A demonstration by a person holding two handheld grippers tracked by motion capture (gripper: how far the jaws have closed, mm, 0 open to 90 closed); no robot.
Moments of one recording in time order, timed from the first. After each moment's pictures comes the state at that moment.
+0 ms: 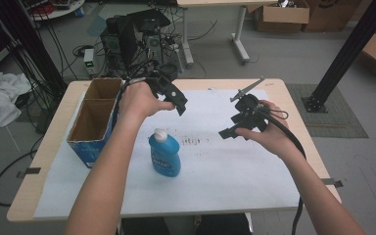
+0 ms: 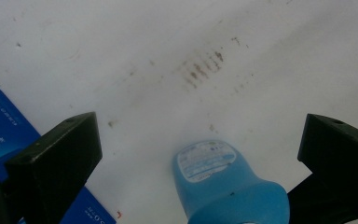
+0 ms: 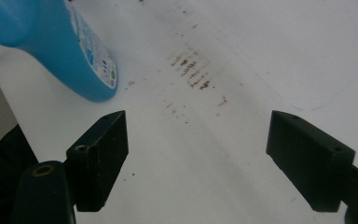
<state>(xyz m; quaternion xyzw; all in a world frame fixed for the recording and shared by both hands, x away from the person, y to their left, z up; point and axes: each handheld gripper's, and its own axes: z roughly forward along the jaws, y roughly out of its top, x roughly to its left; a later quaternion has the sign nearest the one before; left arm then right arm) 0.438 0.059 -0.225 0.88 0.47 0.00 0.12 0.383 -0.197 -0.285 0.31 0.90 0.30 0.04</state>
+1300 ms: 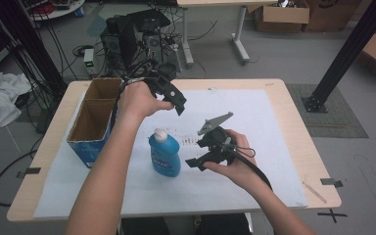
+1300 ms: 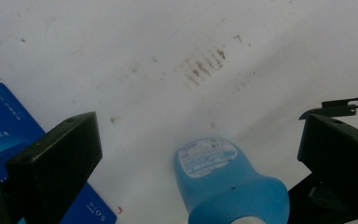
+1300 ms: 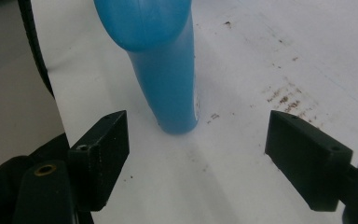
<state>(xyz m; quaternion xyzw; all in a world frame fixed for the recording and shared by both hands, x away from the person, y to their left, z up) 0.435 0.060 -0.223 0.88 0.47 0.01 0.12 0.326 -0.123 -0.335 0.24 0.90 0.37 0.03</state>
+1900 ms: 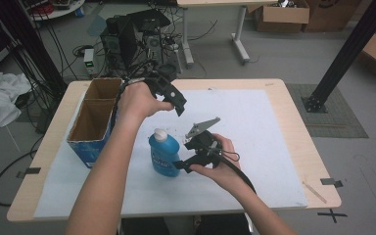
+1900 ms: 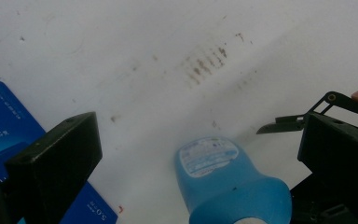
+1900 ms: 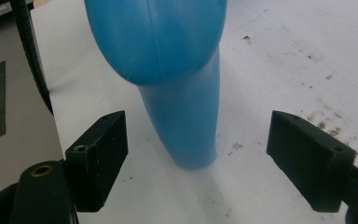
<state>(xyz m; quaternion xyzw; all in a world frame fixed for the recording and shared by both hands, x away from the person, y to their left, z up) 0.436 0.060 -0.225 0.88 0.47 0.01 0.11 0.331 -0.093 -0.359 0.24 0.89 0.40 0.01</state>
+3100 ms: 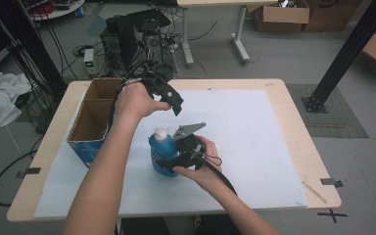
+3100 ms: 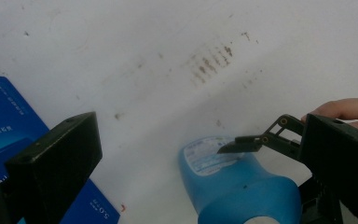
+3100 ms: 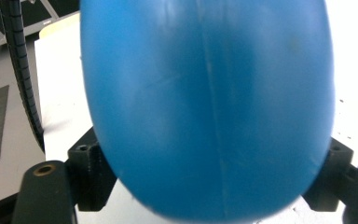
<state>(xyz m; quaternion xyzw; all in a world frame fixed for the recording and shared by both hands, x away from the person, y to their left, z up) 0.438 0.068 -0.228 0.87 0.48 0.00 0.11 0.332 -0.056 -0.378 0.23 0.86 0.45 0.03</state>
